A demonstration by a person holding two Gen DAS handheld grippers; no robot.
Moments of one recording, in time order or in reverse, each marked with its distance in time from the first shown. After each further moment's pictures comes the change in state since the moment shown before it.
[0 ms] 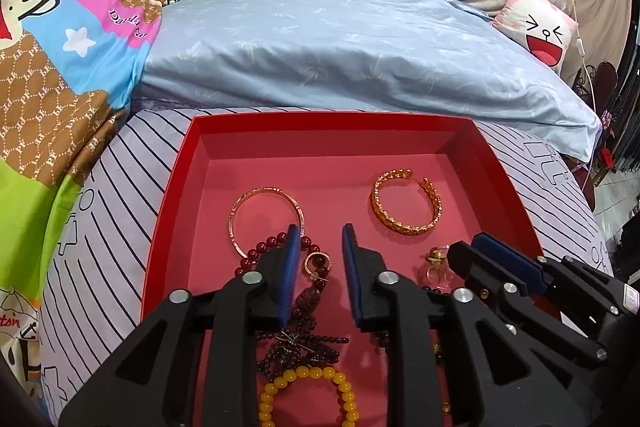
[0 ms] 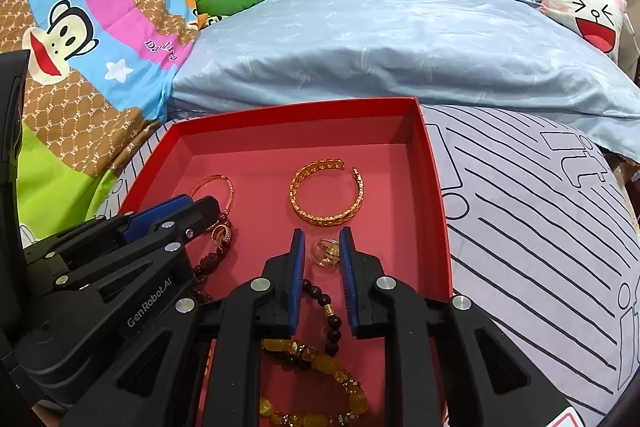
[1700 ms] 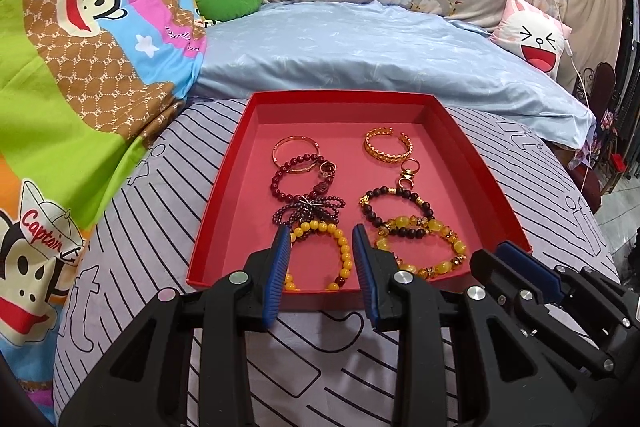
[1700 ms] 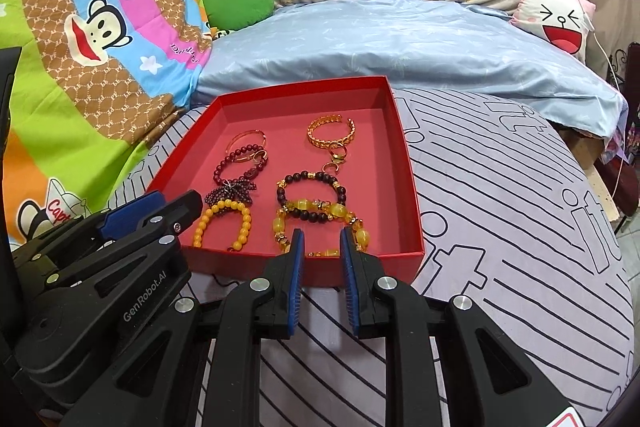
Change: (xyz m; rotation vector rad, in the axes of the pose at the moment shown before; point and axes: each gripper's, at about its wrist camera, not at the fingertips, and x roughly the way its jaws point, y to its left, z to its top) left arm -0.101 -0.013 -0.087 -0.010 -0.110 0.084; right arm -0.098 0.015 -0.089 -0.006 -0.088 -0.045
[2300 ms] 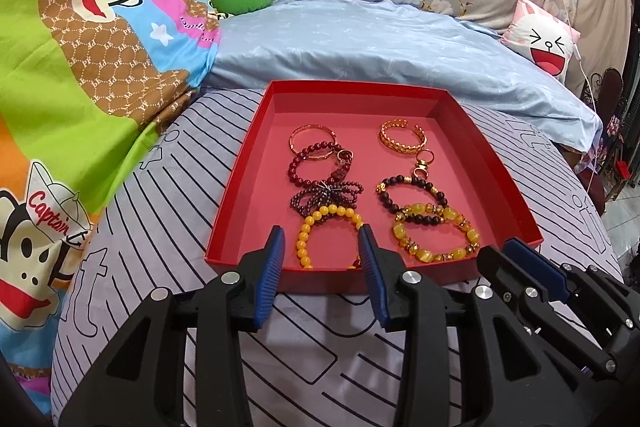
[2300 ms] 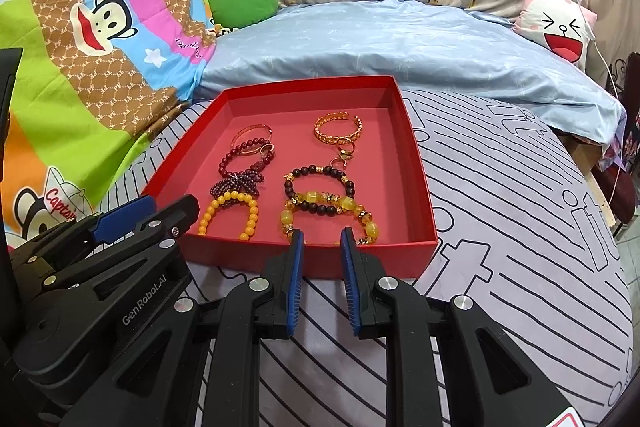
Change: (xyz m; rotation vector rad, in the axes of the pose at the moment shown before) left arm -0.004 0.011 -0.011 -0.025 0.011 0.023; right arm -0.001 0.010 -0.009 -0.026 -0.002 -0.011
